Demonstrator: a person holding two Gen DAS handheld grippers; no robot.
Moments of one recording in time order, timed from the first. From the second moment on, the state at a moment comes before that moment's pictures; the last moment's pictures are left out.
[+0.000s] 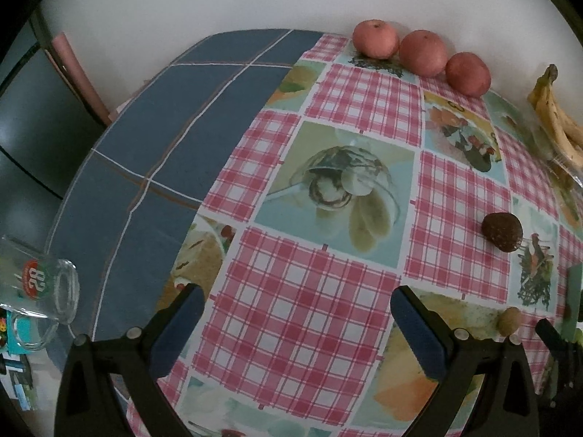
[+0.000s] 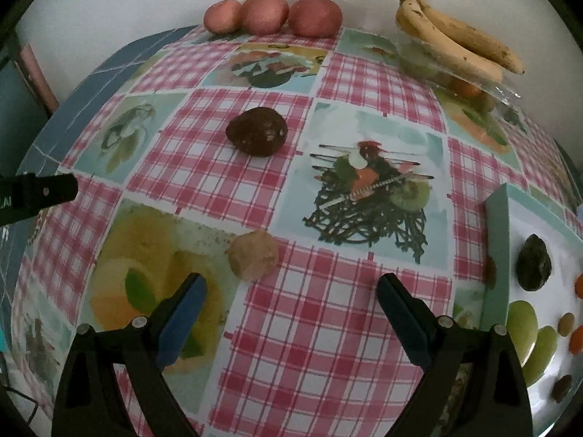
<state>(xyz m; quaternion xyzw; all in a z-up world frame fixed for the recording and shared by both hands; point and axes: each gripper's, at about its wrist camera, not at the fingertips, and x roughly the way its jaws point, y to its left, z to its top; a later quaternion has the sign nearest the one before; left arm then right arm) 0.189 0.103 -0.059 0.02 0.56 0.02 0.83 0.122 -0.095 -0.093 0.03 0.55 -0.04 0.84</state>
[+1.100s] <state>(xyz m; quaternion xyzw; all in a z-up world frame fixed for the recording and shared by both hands) 0.201 0.063 -0.068 -0.09 0.56 -0.07 0.82 0.123 -0.158 -0.084 0.08 0.50 -0.10 0.86</state>
